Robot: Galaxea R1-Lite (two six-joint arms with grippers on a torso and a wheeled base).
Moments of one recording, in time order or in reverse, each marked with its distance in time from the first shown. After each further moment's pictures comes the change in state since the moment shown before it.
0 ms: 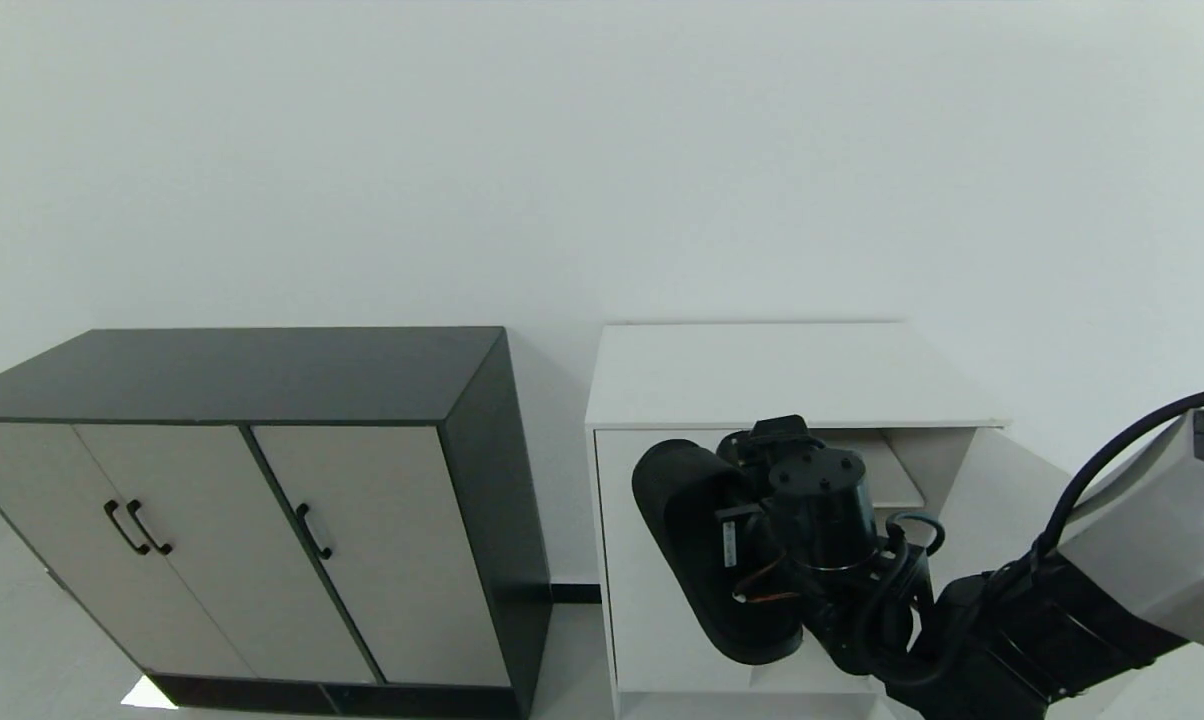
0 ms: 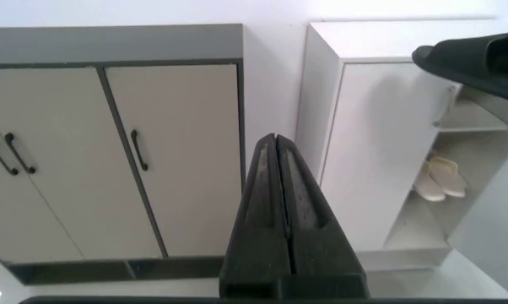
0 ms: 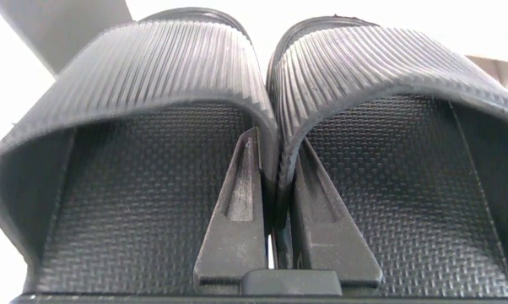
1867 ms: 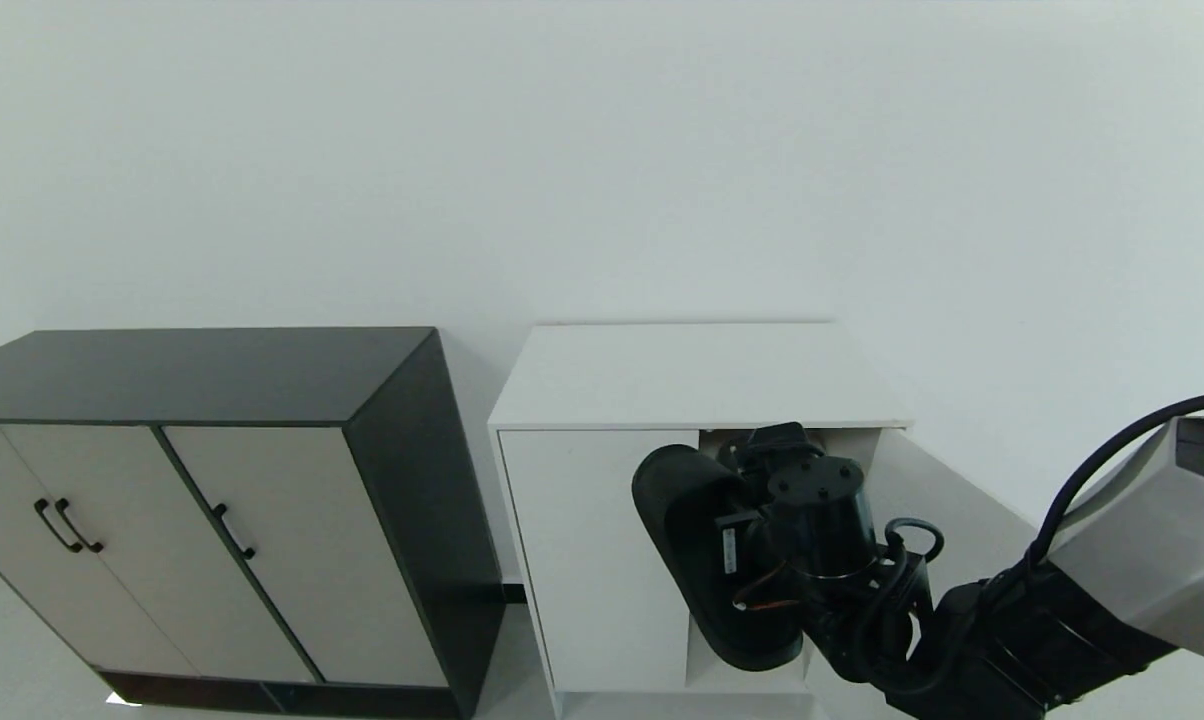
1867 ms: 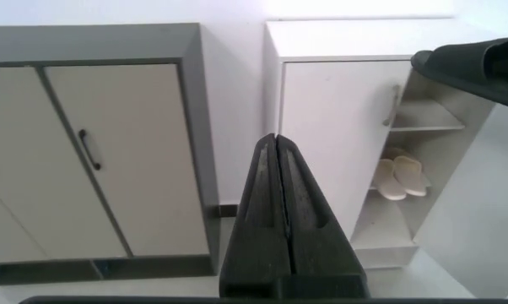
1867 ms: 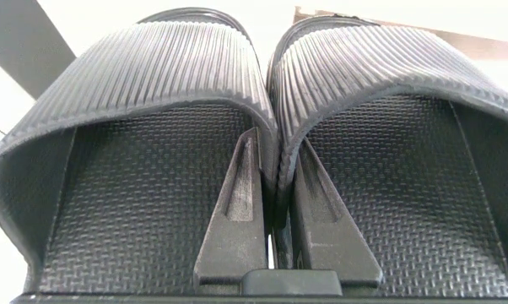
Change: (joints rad) left arm 0.000 0.000 0.000 0.000 0.000 0.000; right arm 0.000 0.012 0.016 -0.020 0.002 0.000
